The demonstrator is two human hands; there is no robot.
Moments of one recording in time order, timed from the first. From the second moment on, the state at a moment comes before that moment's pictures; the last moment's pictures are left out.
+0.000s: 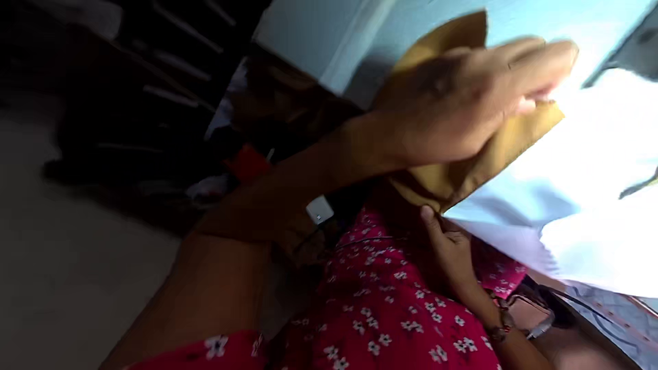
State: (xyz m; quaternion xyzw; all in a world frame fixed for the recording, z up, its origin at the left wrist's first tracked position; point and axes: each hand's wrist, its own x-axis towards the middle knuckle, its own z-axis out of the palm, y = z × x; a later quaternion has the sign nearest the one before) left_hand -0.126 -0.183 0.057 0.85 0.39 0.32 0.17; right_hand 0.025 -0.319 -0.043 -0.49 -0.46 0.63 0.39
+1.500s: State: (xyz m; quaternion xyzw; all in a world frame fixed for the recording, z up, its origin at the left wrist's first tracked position) left_hand -0.287 -0.338 0.058 0.57 0.72 0.30 0.24; right_hand -0.035 -0.283 -0.060 -0.35 -0.52 0.71 0.31
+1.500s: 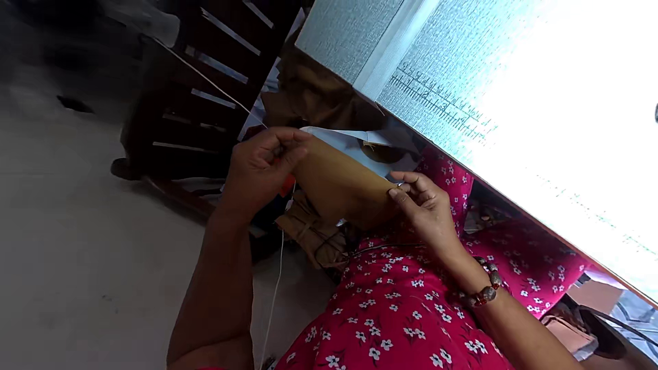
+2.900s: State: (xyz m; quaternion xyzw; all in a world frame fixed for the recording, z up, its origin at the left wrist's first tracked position) left_hand -0.031 -0.064 0.015 0.93 0.23 0.22 0.16; right_hand 0.091 -0.290 0.001 -0.58 -0.50 0.37 0.53
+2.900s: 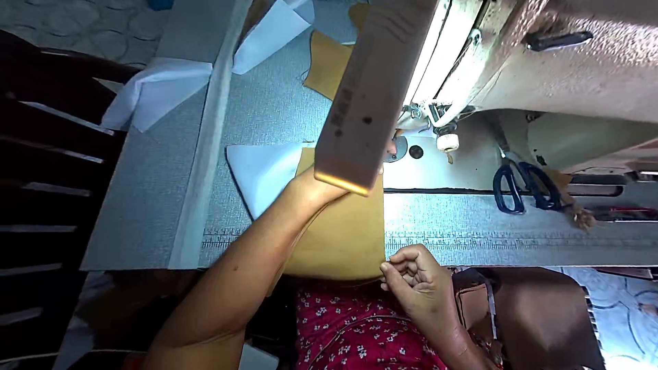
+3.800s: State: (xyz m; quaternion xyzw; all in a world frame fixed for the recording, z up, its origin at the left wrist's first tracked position) left_hand -0.051 -0.140 -0.015 0.89 0.40 0.19 0.10; right_hand 0.144 -0.162 0.025 -0.64 -0.70 0.06 0.31
